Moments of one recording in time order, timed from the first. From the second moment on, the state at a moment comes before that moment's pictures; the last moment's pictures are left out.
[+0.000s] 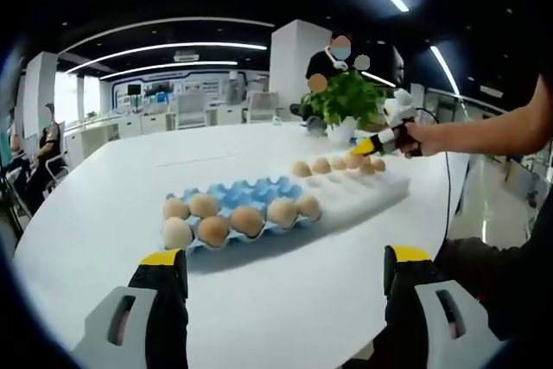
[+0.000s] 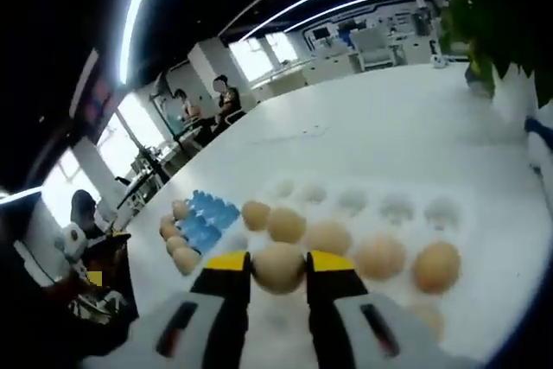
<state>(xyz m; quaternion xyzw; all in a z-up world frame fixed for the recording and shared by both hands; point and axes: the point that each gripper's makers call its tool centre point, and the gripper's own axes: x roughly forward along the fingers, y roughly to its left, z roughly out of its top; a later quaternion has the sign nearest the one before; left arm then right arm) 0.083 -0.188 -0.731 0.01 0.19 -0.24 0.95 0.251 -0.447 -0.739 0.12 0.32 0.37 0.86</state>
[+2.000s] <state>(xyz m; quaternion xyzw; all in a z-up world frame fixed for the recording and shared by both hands) 0.059 -0.130 -0.734 0.00 0.18 -0.17 0.97 0.246 -0.182 -0.783 -0.18 0.31 0.54 0.76</state>
